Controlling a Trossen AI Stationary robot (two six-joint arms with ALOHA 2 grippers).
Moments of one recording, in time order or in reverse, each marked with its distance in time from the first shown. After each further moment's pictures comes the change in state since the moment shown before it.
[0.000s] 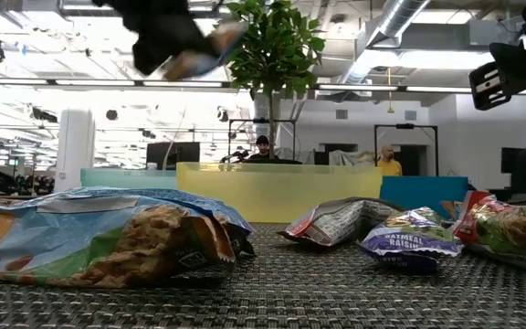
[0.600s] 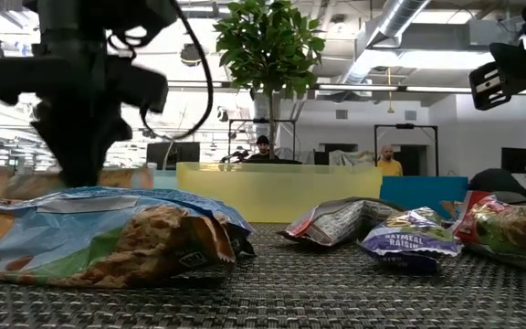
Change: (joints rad) left arm -0.001 0.258 0.000 -0.500 0.355 0.001; right arm 0.000 0.000 0.000 0.000 0.000 0.000
